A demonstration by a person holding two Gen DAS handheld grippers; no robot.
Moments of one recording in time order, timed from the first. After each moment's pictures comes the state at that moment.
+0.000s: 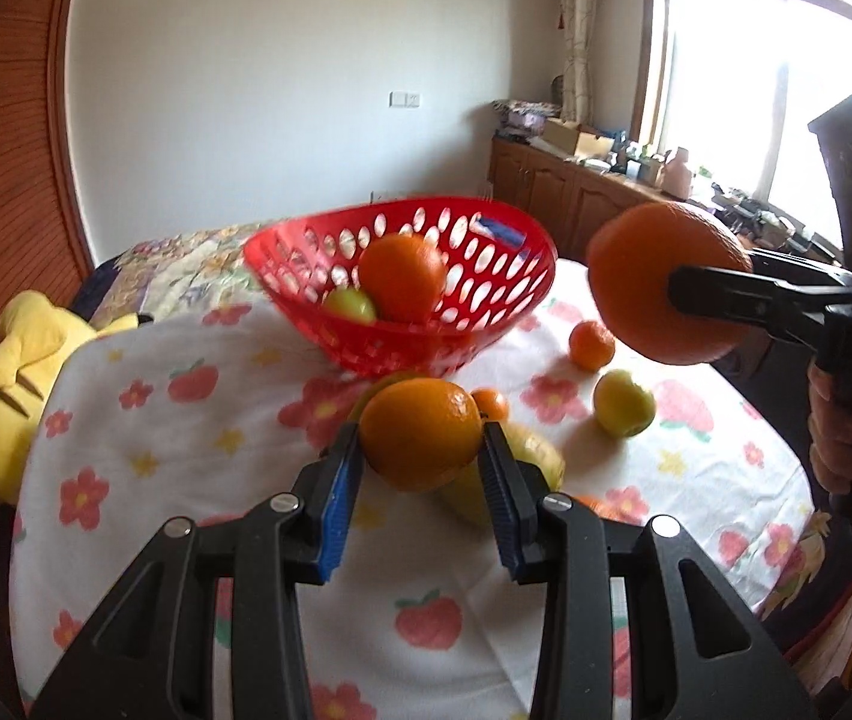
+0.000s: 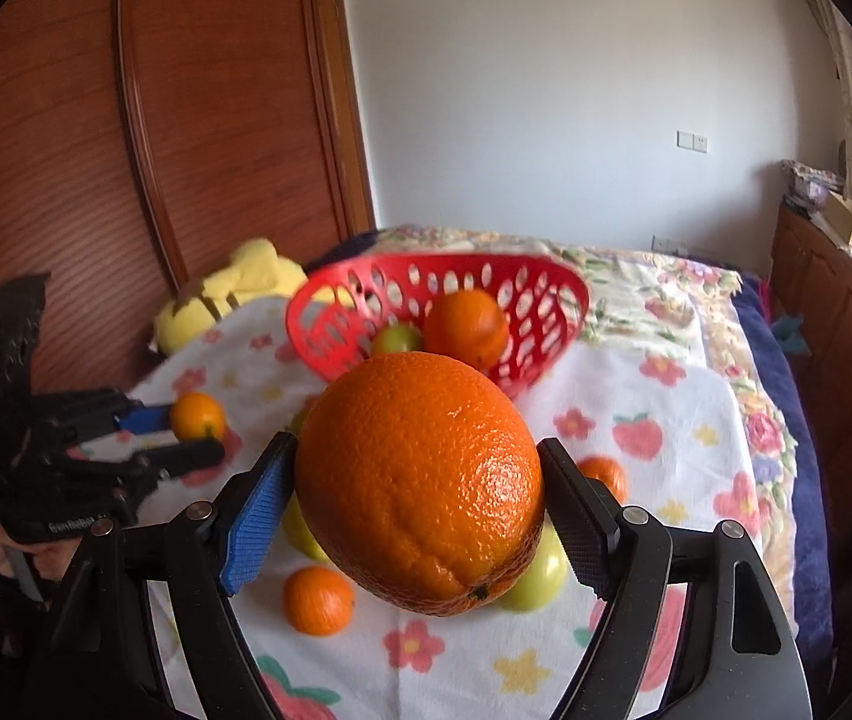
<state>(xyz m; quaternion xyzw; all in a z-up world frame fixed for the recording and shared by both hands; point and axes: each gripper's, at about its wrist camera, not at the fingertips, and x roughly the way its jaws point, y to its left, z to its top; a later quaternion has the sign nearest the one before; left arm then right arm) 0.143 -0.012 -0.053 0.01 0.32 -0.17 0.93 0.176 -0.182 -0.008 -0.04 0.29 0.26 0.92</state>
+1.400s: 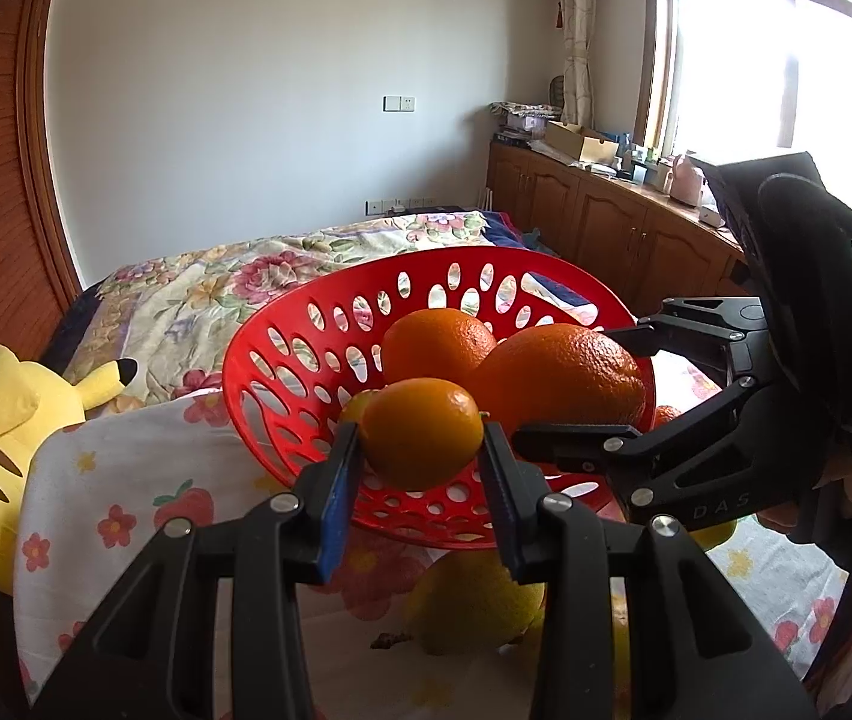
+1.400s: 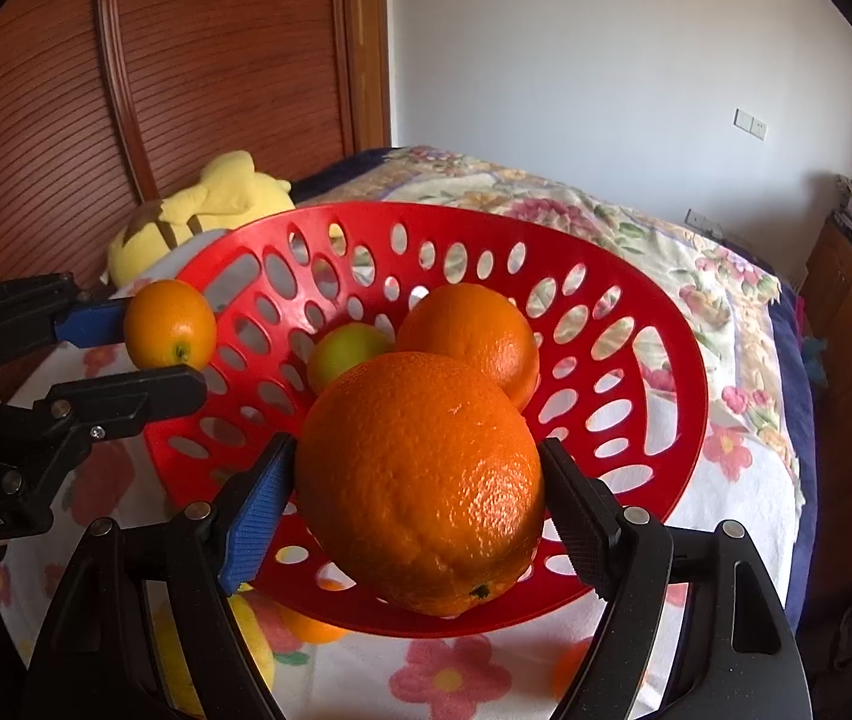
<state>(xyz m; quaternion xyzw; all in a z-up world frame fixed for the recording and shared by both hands) 0.258 -0.007 -0.050 0.02 0.32 -0.18 0.93 0.312 -0.119 -0.061 -0.13 0.38 0.27 0.88</state>
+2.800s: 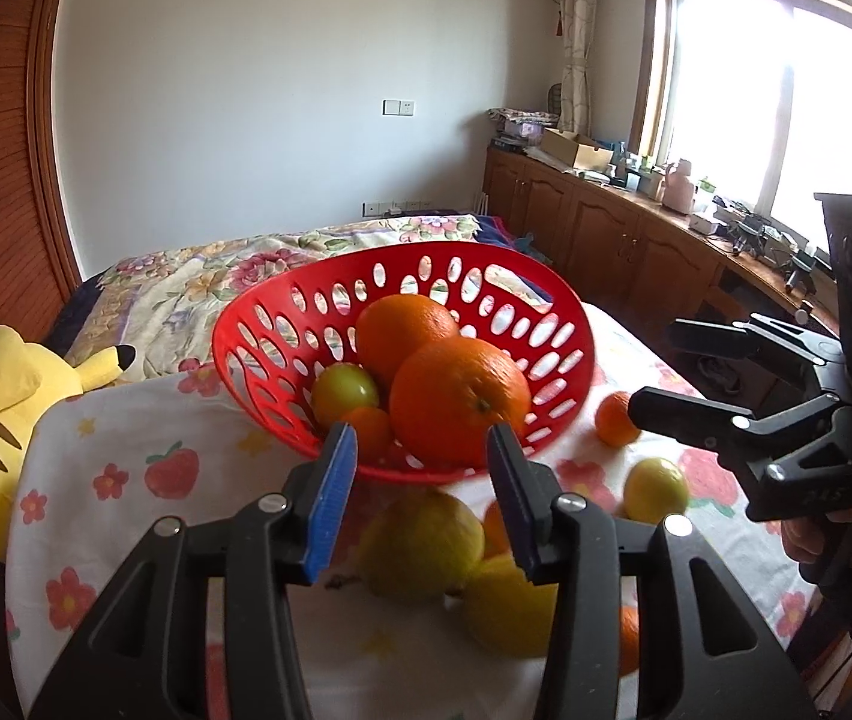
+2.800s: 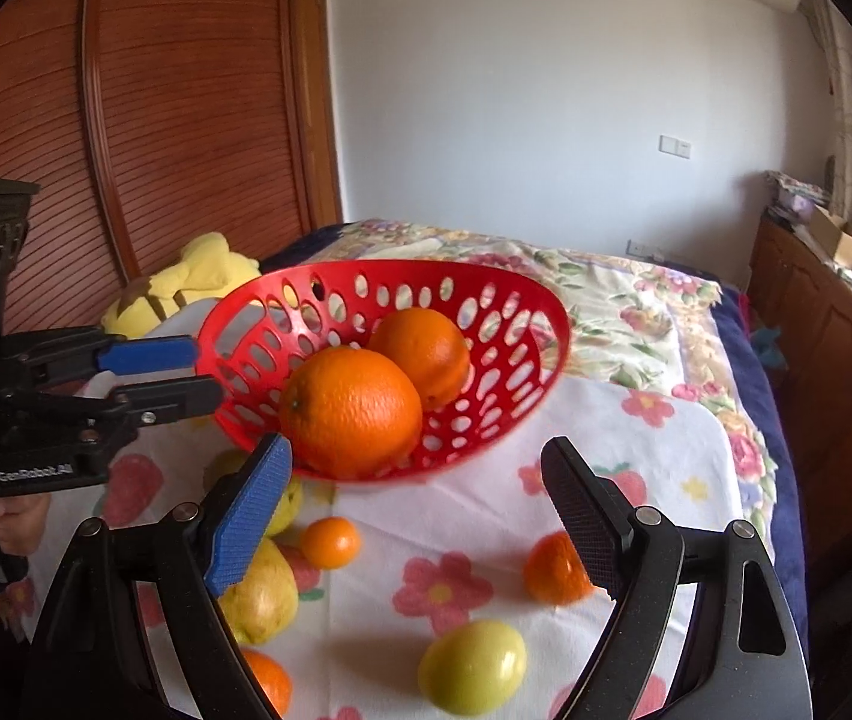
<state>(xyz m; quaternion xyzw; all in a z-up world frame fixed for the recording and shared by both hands) 0.213 -0.017 -0.041 0.01 0.32 -0.18 0.93 0.226 -0.173 -0.035 -0.06 0.30 0.20 0.93</state>
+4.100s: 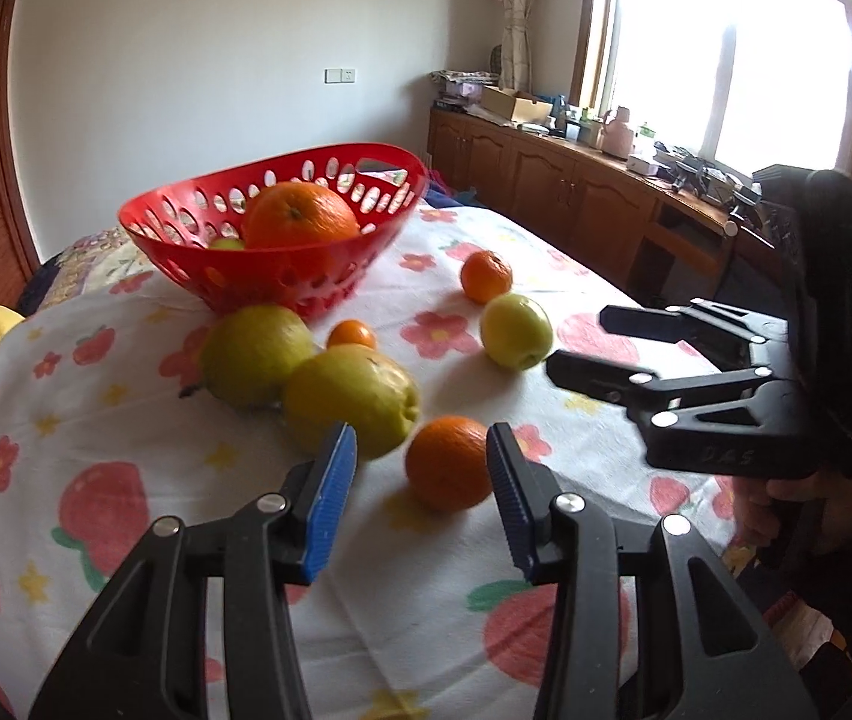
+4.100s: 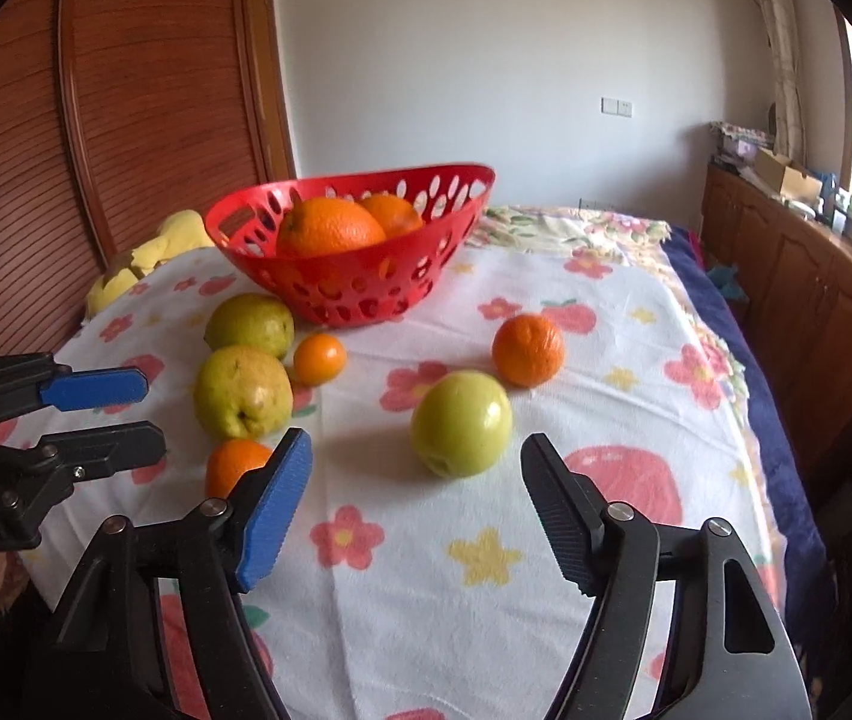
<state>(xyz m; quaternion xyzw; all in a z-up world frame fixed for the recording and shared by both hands) 0.112 -0.069 -0.086 0.03 0.35 -0.23 0.91 0.137 -0.208 -0.093 -0.04 0.33 0.16 0.93</state>
